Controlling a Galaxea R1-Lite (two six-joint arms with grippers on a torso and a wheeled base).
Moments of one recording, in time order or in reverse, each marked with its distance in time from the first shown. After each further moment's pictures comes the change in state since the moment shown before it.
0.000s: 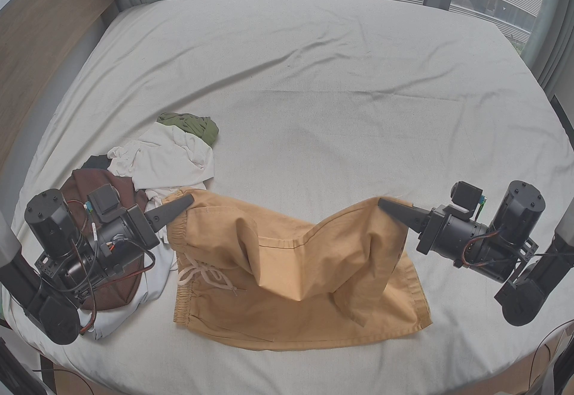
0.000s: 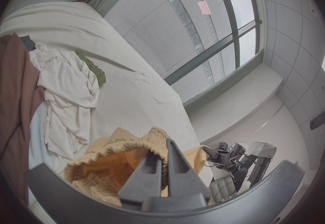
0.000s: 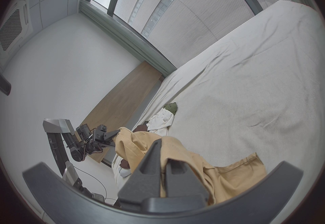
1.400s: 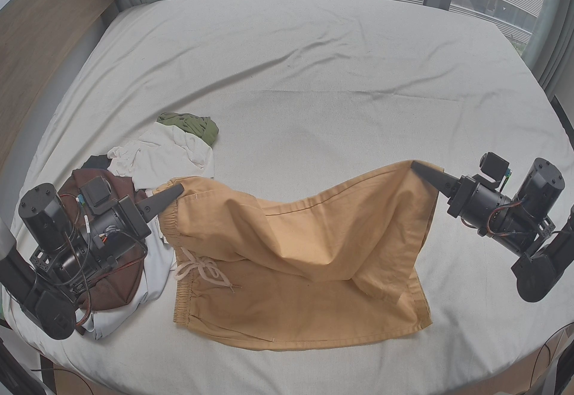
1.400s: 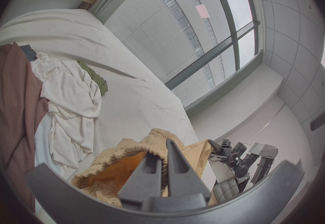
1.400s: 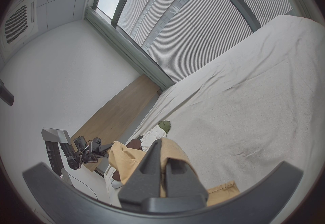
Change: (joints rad) left arm 0.026 -0.020 -0.014 0.000 0.000 0.005; right arm -0.164 -0.049 -0.064 -0.001 0.083 0.016
